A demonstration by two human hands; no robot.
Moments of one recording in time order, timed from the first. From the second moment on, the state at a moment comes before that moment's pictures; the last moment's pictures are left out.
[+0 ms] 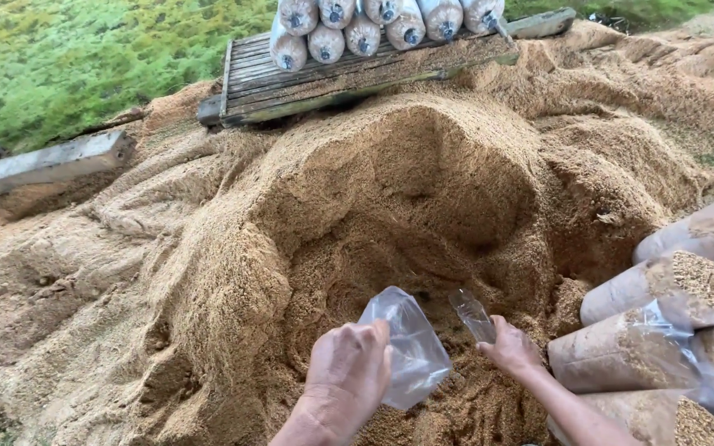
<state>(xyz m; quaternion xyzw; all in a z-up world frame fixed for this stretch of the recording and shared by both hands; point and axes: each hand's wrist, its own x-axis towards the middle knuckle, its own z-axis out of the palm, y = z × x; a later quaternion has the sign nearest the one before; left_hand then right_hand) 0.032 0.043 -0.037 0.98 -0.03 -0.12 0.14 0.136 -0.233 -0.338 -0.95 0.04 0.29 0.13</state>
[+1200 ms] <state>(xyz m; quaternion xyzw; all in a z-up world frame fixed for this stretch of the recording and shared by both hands) 0.048 0.095 -0.024 0.94 0.12 -0.23 0.24 0.263 -0.159 -0.293 -0.91 0.10 0.27 0.29</state>
